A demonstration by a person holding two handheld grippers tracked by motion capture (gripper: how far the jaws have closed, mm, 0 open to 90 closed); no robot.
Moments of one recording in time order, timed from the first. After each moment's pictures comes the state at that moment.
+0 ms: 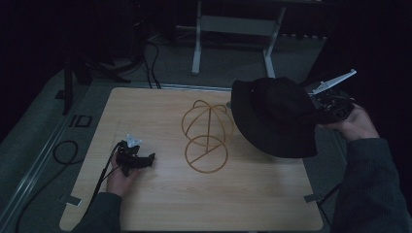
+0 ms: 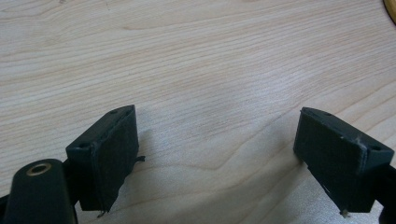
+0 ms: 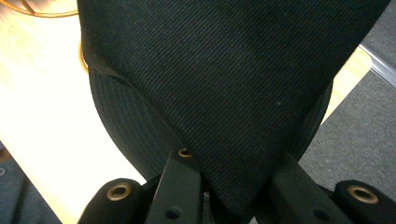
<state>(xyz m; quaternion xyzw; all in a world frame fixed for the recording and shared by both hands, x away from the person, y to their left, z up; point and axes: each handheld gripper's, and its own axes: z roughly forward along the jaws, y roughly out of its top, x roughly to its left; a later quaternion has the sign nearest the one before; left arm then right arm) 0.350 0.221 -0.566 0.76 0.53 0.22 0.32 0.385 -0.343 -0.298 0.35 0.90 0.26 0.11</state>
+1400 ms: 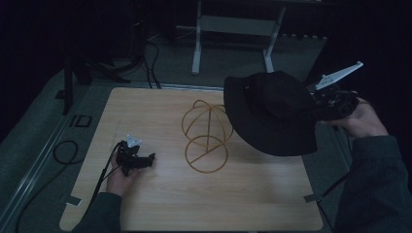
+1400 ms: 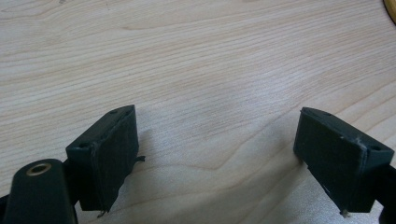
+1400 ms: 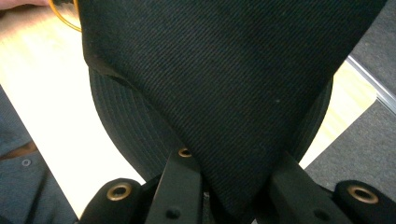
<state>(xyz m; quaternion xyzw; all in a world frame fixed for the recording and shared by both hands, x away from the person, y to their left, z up) 0.350 0.221 -0.566 0.76 0.53 0.22 0.32 0.373 -0.332 -0.270 0.30 0.91 0.28 0.11</state>
